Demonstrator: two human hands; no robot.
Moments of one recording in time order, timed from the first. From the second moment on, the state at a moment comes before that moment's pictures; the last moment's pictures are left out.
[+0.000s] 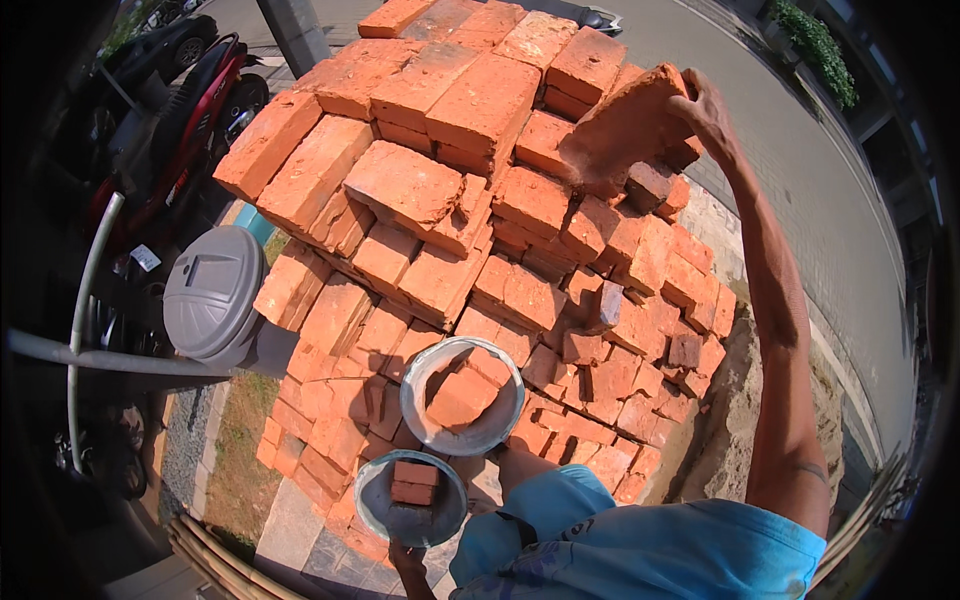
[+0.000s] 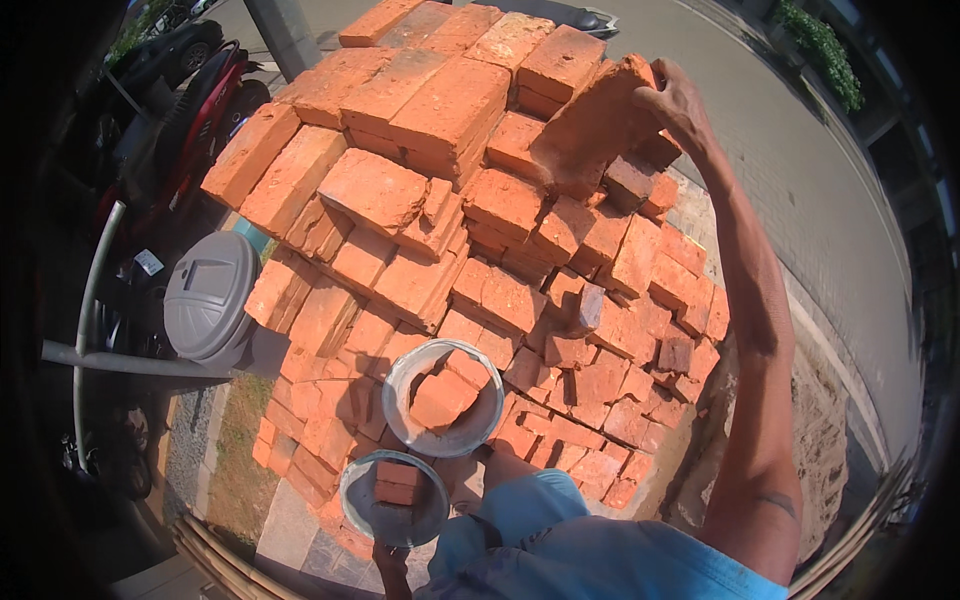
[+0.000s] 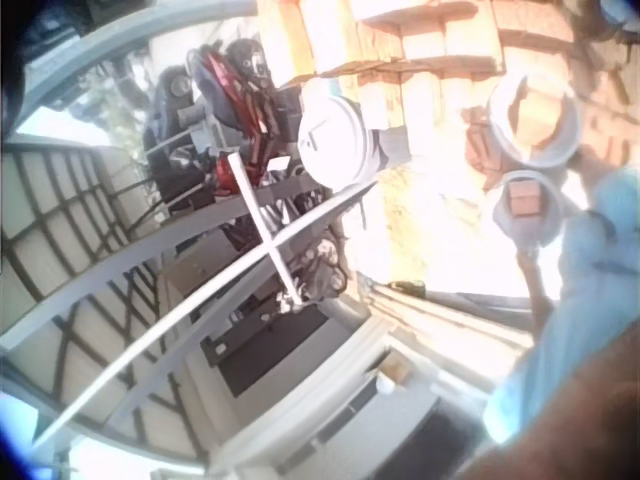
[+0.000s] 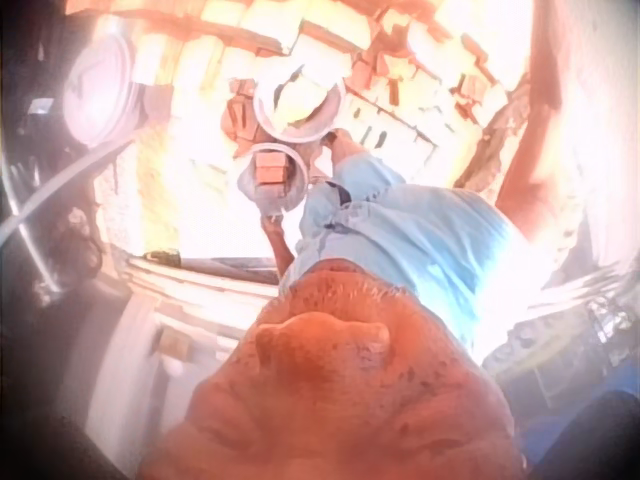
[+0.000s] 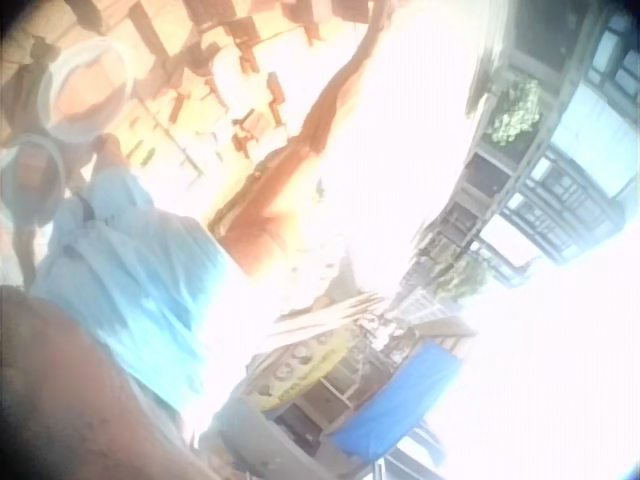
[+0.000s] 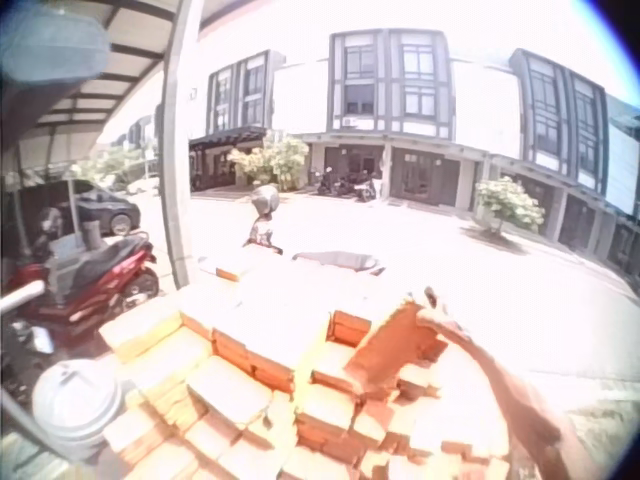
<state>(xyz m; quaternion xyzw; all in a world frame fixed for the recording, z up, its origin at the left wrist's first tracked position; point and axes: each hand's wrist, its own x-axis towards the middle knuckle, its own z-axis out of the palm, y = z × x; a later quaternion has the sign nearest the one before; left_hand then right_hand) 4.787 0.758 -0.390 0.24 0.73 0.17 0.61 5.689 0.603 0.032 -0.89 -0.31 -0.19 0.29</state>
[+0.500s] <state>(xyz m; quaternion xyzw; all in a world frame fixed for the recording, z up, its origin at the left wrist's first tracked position) 4.785 0.739 -0.377 0.24 0.71 0.24 0.62 5.499 0.688 0.062 -0.83 -0.52 -0.02 0.21</state>
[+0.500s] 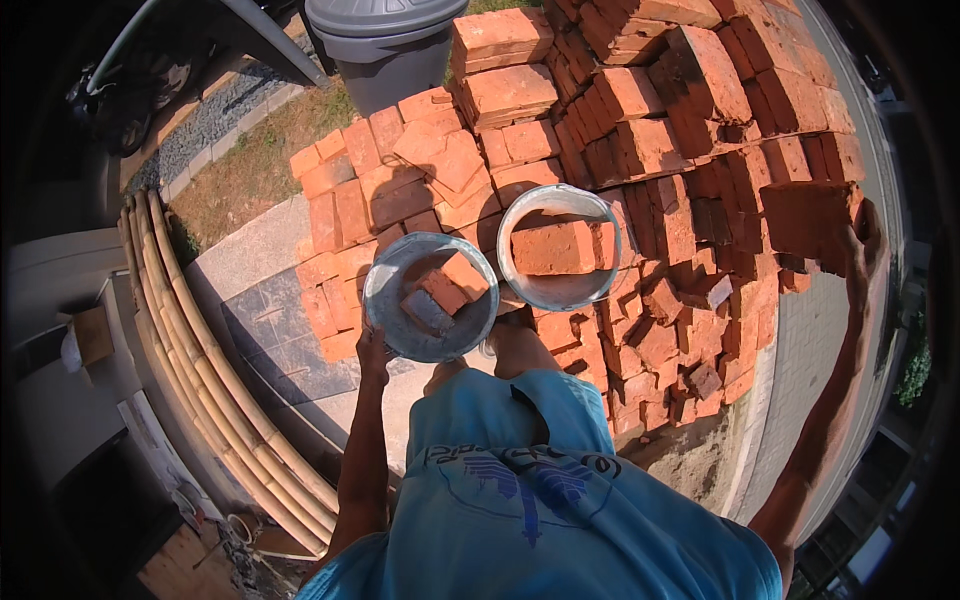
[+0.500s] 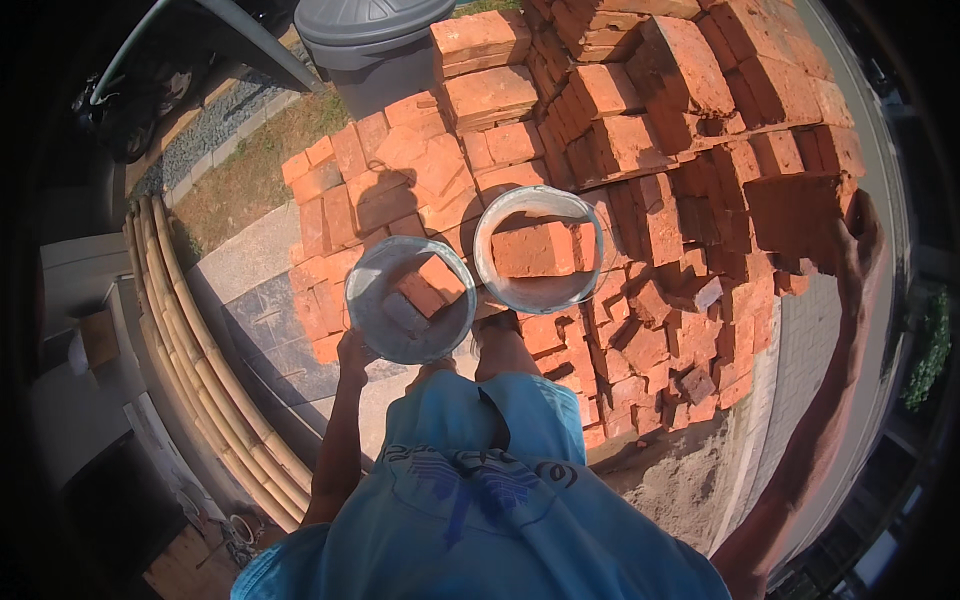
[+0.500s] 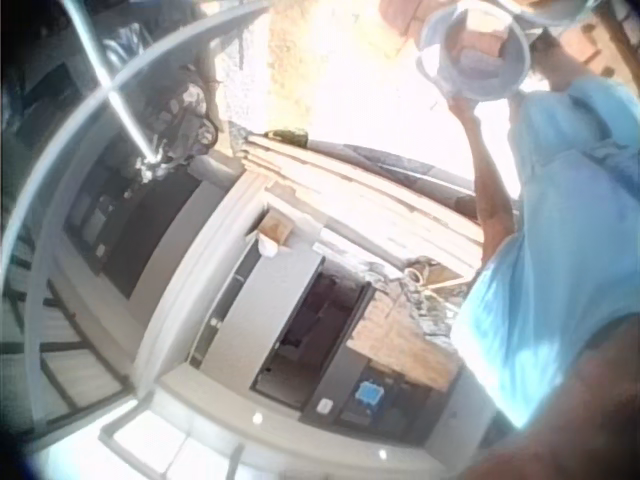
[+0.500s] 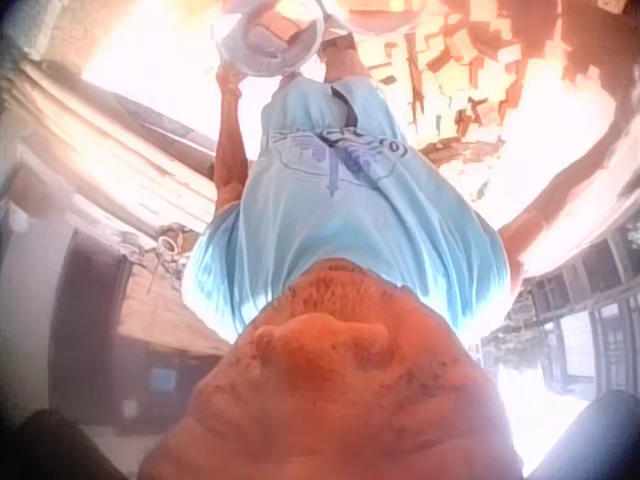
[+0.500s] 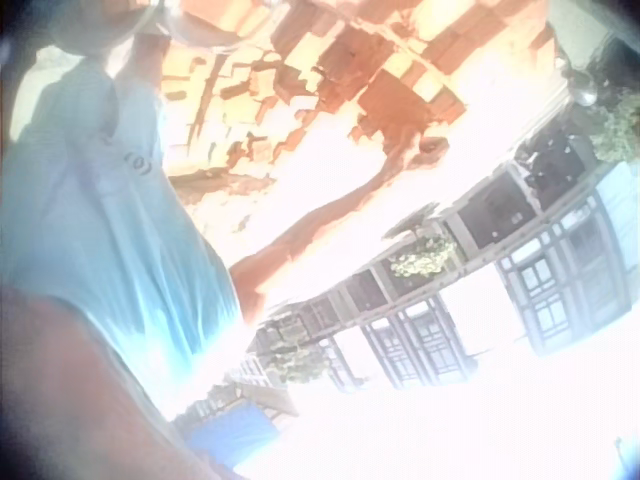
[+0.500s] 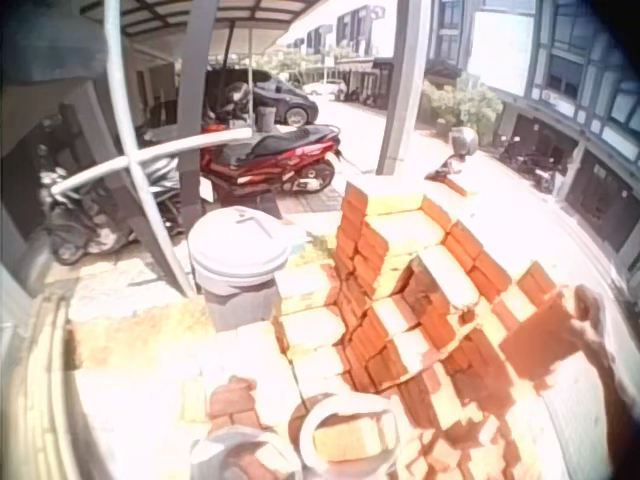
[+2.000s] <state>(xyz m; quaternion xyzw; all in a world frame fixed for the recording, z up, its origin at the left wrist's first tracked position) 4.793 0.750 -0.367 0.29 0.65 0.27 0.65 5.087 0.827 -0.291 -0.54 -0.84 0.07 0.03</state>
